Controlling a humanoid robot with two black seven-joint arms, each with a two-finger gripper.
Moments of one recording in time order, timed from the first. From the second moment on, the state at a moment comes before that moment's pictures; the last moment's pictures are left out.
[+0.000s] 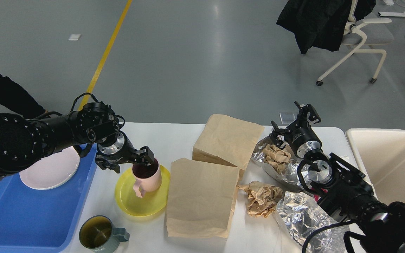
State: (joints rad) left arm -1.37 0.11 0.90 -0.58 0.10 -0.71 0.22; right arm 0.74 -0.02 0.81 0.25 0.01 0.36 0.26
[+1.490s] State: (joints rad) left arm -1.40 0.09 0.85 -0.51 0.08 -0.91 0.35; right arm 0.74 -0.02 0.81 0.25 0.01 0.36 0.26
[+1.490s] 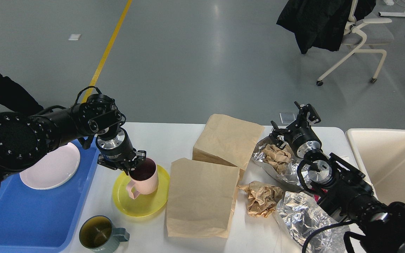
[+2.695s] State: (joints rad) left arm -2.10 0.34 1.23 -0.93 0.07 -0.96 0.21; right arm 0.74 -0.02 0.81 0.25 0.01 0.36 0.26
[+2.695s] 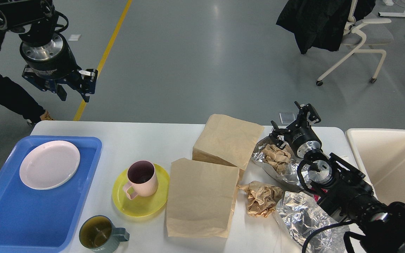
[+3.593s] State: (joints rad) left arm -2.11 0.32 1.31 -1.04 0.07 -0.96 0.03; right arm 0.74 -0.02 0.81 0.25 0.01 0.36 0.26
